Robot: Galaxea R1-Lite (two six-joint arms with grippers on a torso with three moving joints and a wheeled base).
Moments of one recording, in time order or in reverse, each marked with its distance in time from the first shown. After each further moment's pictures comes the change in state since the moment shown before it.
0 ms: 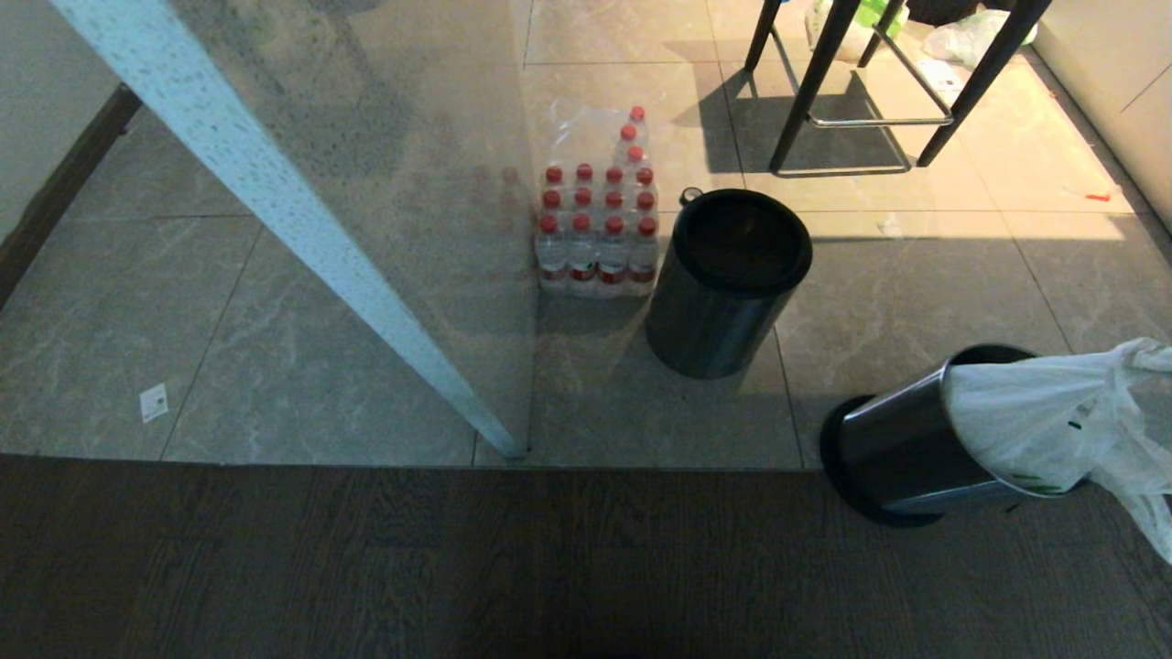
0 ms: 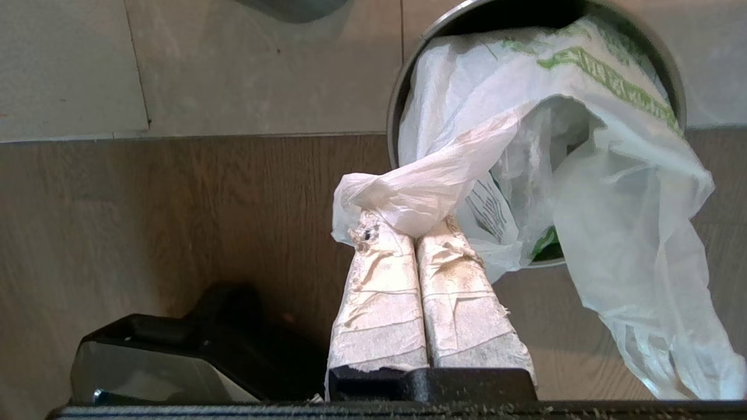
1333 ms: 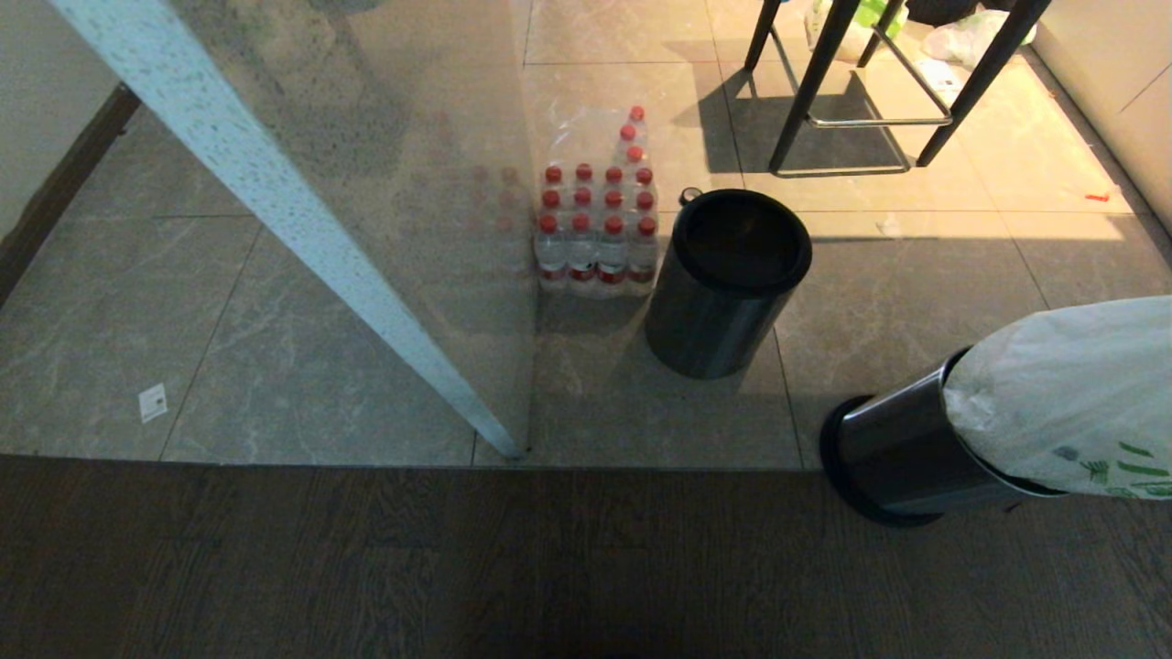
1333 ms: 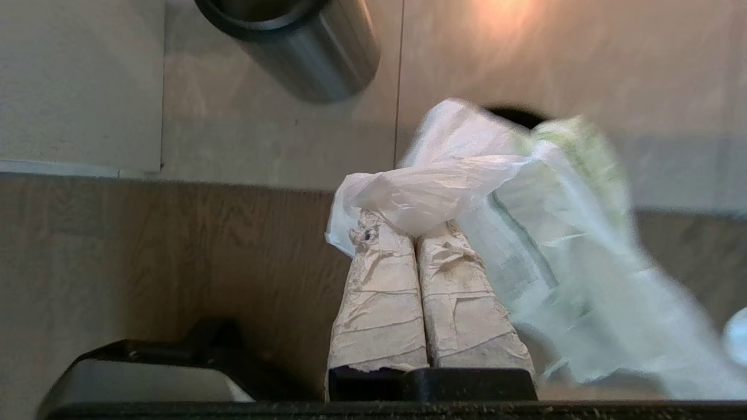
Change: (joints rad) left arm 0.000 0.000 0.000 0.000 0.000 0.000; right arm -0.037 -0.469 -0.140 0.290 -0.009 0.014
